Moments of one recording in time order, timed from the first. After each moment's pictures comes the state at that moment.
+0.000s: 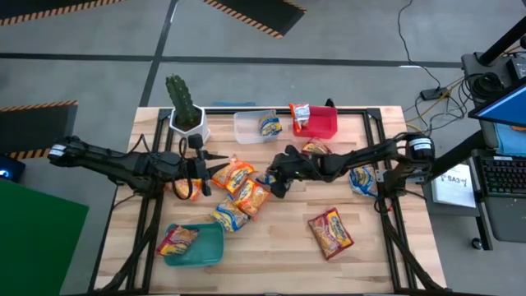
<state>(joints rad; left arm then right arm) -0.18 0.84 0.63 -0.03 -0.51 0.44 -0.02 1.70 0.93 0.22 0.23 0.24</state>
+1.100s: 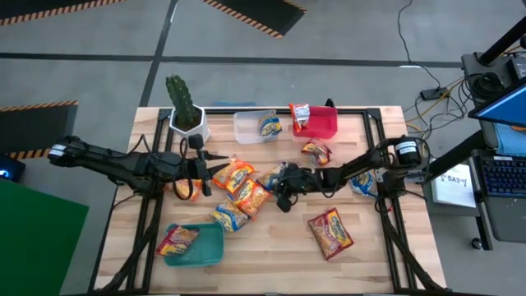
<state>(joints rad) -0.18 0.85 0.63 -0.03 -0.51 0.44 0.05 1.83 0.75 0.50 0.10 0.40</state>
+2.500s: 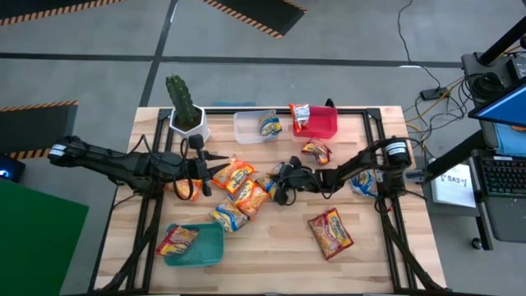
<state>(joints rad) -0.18 0.85 0.63 -0.03 -0.51 0.45 0.03 1.89 0.72 0.71 0.34 0.25</state>
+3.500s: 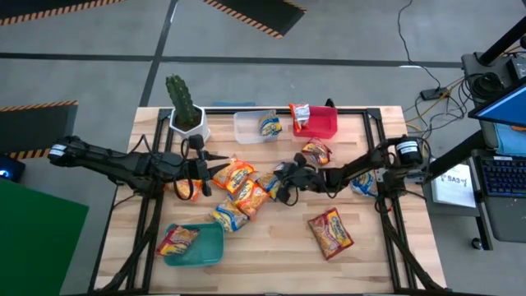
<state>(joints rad) -0.18 0.85 0.63 -0.04 -0.51 0.45 0.05 1.82 0.70 0.60 0.45 0.23</state>
